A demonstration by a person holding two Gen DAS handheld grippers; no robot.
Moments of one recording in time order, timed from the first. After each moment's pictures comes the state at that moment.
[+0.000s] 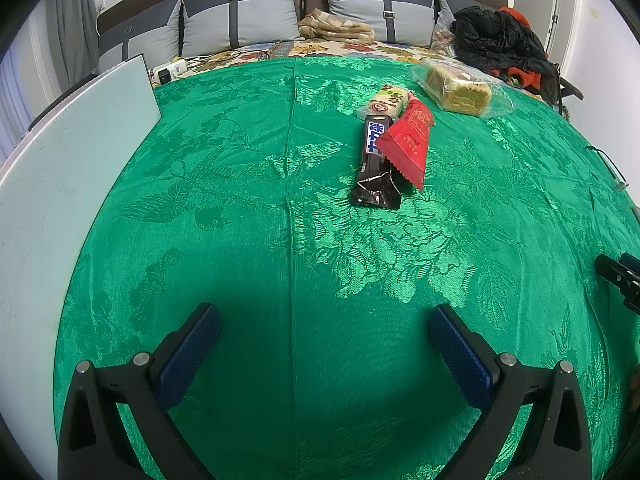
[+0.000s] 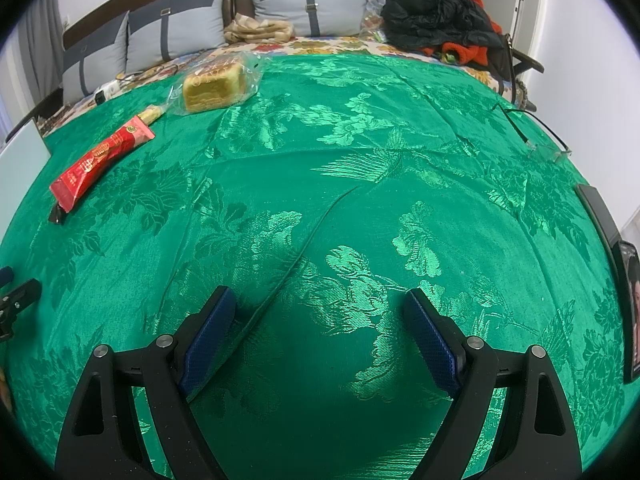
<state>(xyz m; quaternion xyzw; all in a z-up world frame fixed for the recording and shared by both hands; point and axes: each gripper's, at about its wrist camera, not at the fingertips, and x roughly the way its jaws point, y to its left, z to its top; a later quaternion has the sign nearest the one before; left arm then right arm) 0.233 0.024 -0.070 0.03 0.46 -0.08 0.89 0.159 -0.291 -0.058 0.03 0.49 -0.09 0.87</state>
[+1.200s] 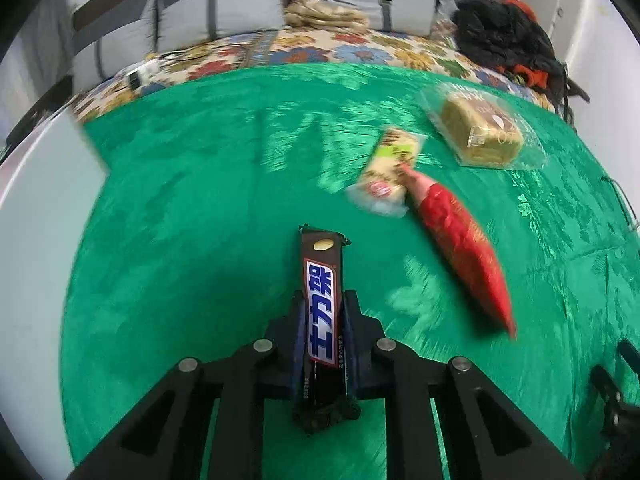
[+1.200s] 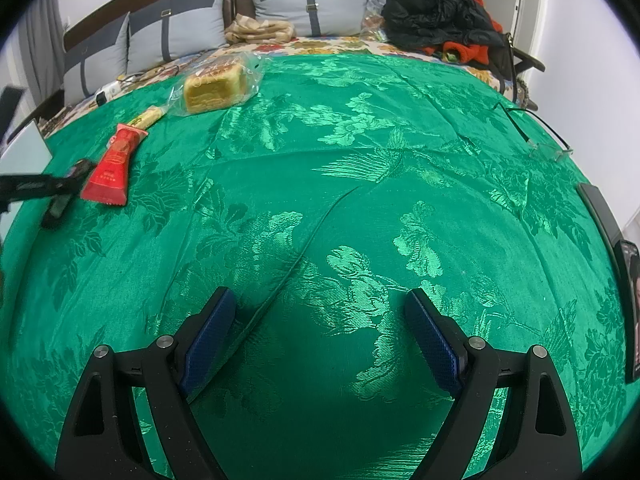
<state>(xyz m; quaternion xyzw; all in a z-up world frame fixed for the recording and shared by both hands) 0.345 0.006 -0.047 0.02 0.49 -0.09 0.87 0.159 -0.291 -0.059 0.03 0.49 -0.09 0.87</state>
